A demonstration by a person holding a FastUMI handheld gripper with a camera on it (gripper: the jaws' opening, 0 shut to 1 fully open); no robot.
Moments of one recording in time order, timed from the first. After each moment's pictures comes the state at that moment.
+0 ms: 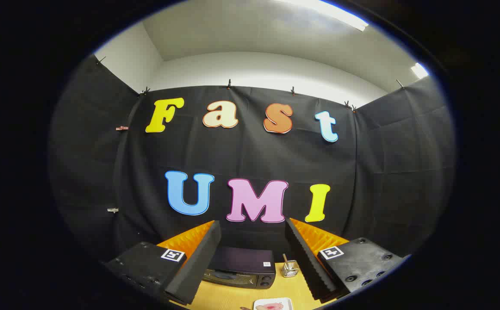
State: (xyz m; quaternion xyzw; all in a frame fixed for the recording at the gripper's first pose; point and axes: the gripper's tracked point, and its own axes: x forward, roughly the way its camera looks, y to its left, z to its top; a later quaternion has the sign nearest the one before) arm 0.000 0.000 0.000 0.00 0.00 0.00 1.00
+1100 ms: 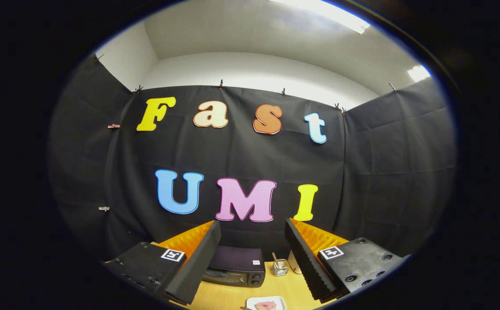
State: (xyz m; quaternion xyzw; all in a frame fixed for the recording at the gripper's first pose) arm -0.012 -0.016 -0.001 0.00 0.00 -0.03 1.00
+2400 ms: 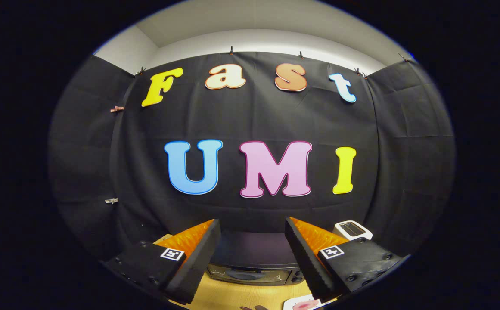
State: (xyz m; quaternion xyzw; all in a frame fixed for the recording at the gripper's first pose) arm 0.121 0.072 -0.166 0.03 0.09 0.03 1.00
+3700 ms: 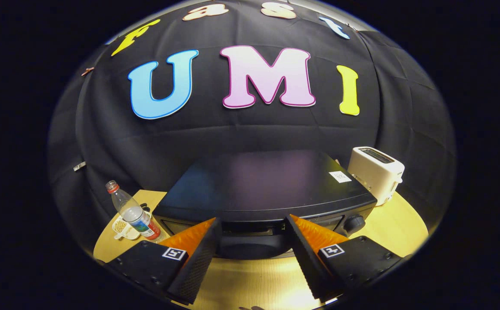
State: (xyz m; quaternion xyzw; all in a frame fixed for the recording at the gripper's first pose) arm 0.164 0.095 -0.426 0.05 0.28 -0.03 0.96
